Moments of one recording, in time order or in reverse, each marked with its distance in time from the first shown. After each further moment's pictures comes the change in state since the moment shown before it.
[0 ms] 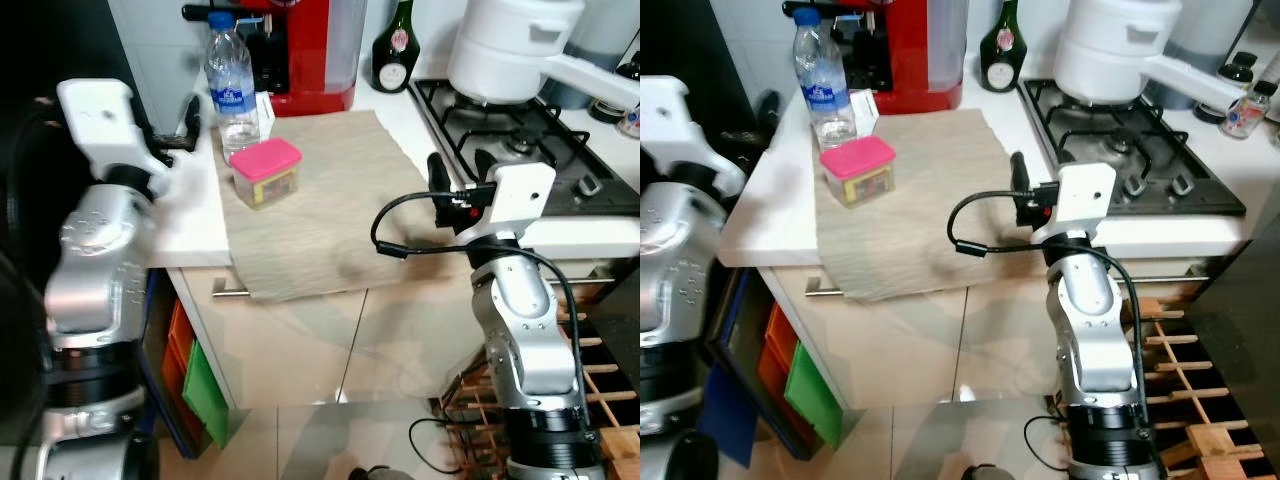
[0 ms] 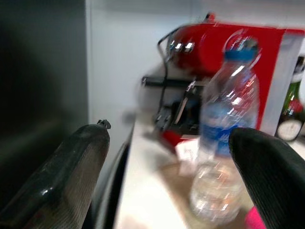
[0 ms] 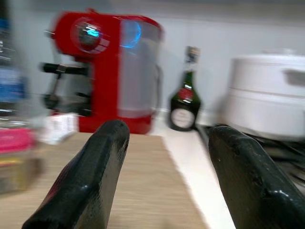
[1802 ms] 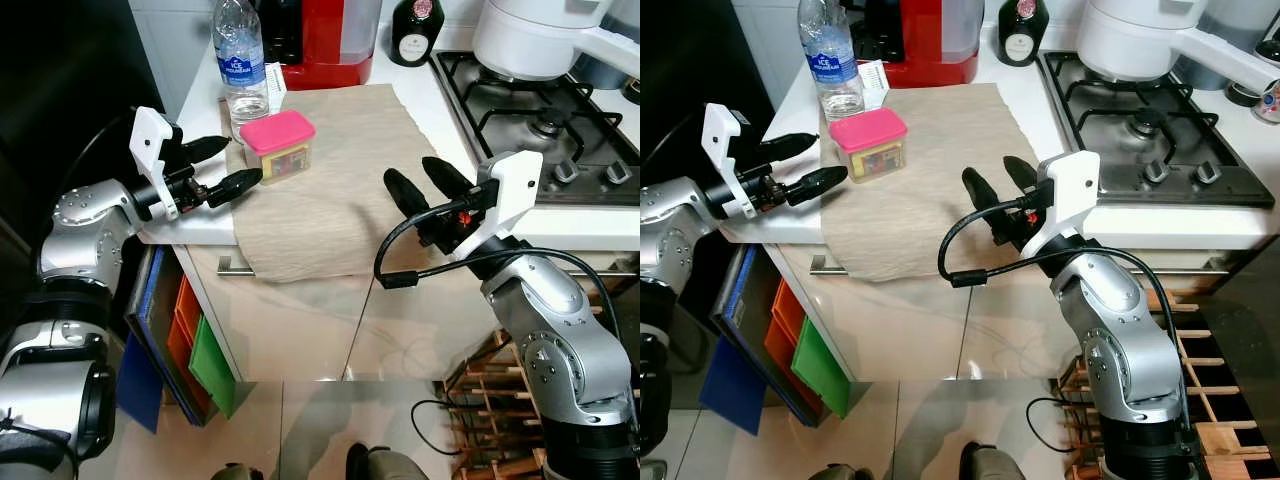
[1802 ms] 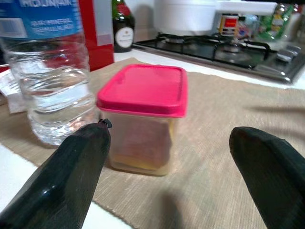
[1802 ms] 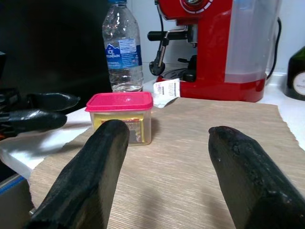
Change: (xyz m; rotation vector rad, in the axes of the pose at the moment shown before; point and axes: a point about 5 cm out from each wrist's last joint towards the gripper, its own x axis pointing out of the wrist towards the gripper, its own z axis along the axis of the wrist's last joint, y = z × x) left arm 0.029 -0.003 -0.041 -0.026 0.169 -0.830; right arm -0.012 0.008 0.027 0.169 0.119 0.383
